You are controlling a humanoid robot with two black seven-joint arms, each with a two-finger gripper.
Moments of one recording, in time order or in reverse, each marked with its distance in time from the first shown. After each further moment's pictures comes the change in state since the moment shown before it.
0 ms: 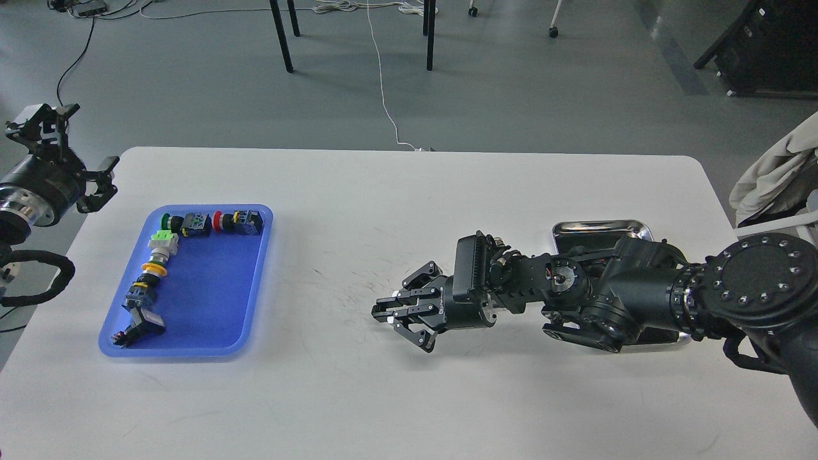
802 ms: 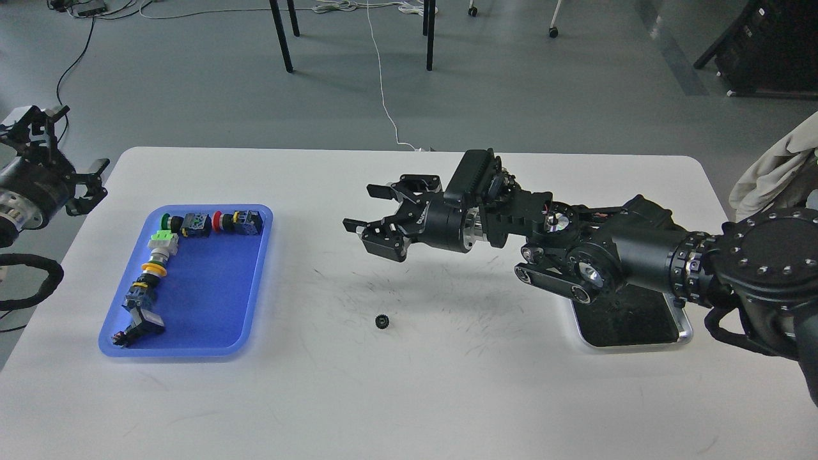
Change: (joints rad) left arm 0.014 0.029 0.007 -0.013 0.001 0.000 -0.002; right arm 0.095 0.000 0.233 -0.065 0.279 0.061 0.000
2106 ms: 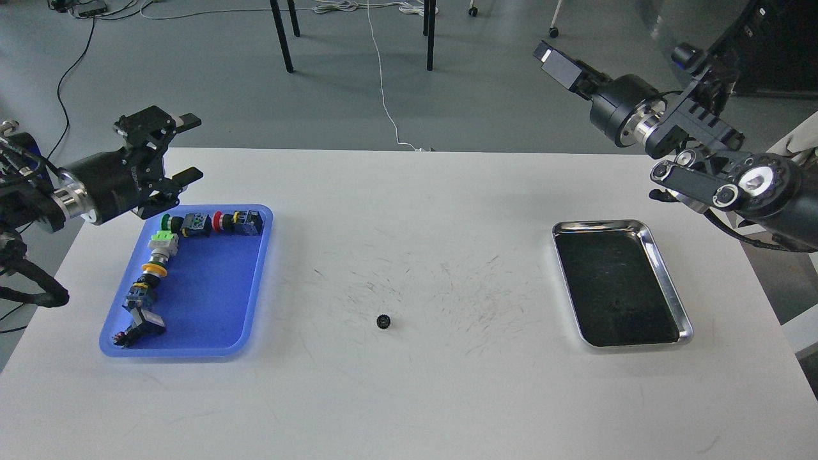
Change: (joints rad) left arm -0.085 0.254 0.110 -0.640 0.493 0.060 0.149; right arm 0.010 -0.476 0.113 0.030 0.899 0.212 0.000
